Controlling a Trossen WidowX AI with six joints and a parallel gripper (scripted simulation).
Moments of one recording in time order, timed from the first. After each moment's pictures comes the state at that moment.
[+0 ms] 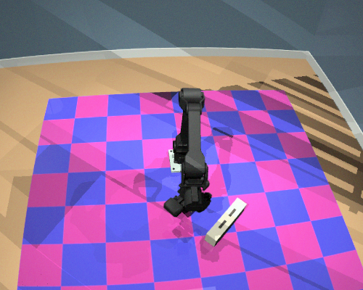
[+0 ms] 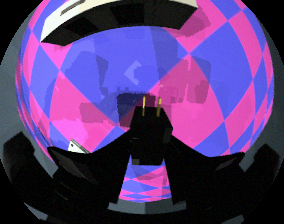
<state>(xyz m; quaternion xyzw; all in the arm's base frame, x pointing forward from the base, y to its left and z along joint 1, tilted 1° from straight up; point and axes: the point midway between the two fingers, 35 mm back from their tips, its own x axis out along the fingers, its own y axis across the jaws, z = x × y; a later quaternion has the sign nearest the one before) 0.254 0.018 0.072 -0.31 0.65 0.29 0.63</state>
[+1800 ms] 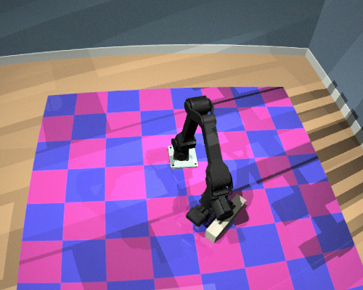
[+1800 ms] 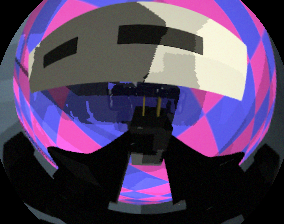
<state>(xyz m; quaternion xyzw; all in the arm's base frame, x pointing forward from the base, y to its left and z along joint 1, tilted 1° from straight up) 0.285 0.098 0.049 -0.33 0.65 0.30 0.62</state>
